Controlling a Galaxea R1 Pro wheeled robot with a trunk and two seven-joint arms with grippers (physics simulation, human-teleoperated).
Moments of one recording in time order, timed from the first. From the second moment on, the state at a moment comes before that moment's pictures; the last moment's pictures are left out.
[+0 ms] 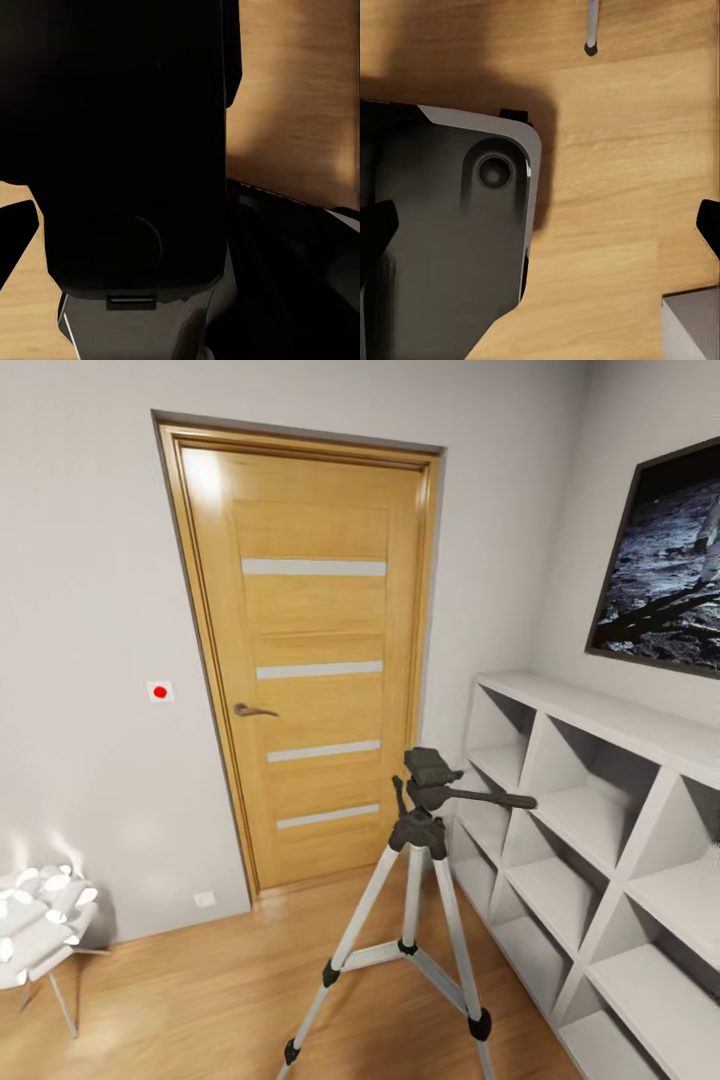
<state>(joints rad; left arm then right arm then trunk) -0.23 0.02 -0.16 0.00 0.50 -0.01 -0.06 -0.16 -0.07 -0.11 0.02 0.23 -0.08 0.01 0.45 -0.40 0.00</state>
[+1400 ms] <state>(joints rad) -0.23 0.03 -0.16 0.00 0.50 -0.01 -0.06 -0.16 -0.06 -0.10 0.02 0.23 -0.07 0.01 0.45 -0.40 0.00</state>
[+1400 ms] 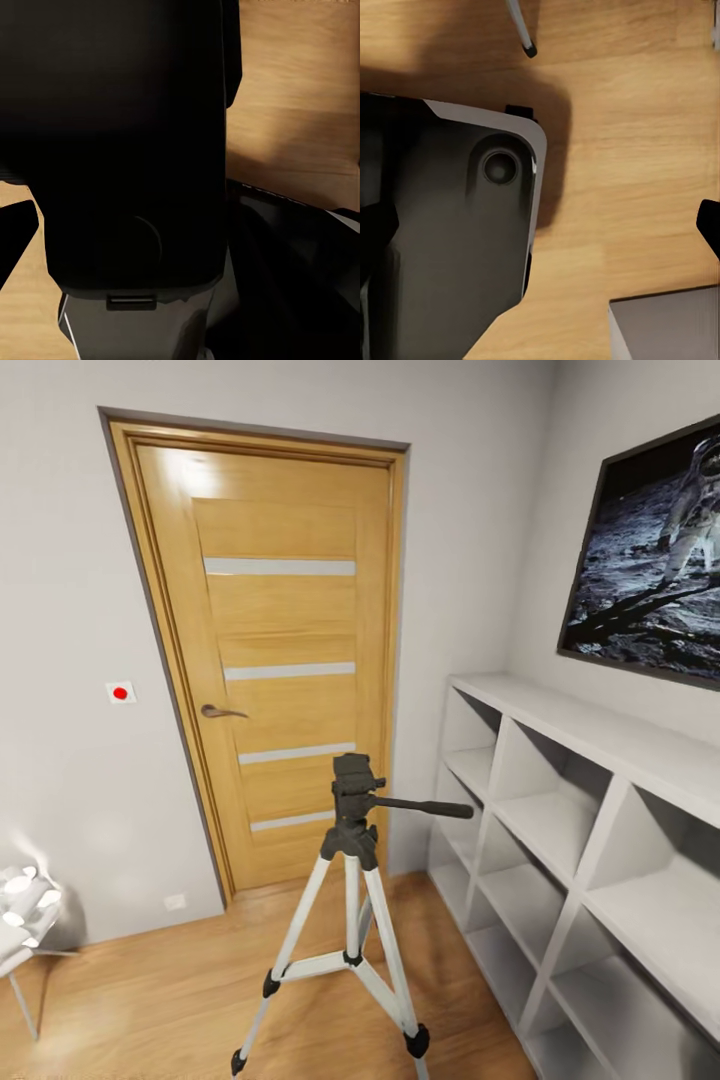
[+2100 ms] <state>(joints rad) -0.23 0.03 -0.16 0.00 0.51 -0.01 -0.06 -0.16 -0.06 -0.10 0.02 0.23 -0.07 0.01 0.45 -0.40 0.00</state>
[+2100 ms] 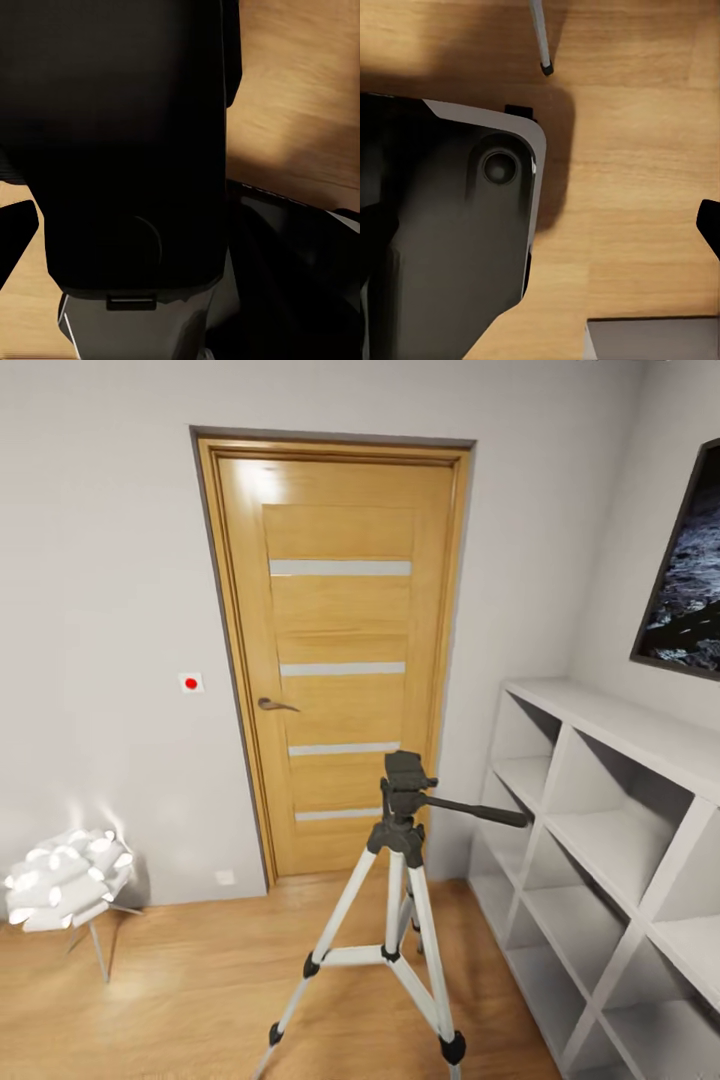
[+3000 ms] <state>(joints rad) -0.23 0.03 -0.16 0.00 0.51 -0.01 -0.06 -0.16 -0.06 -0.10 0.02 0.24 -0.07 0.01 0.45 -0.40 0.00</state>
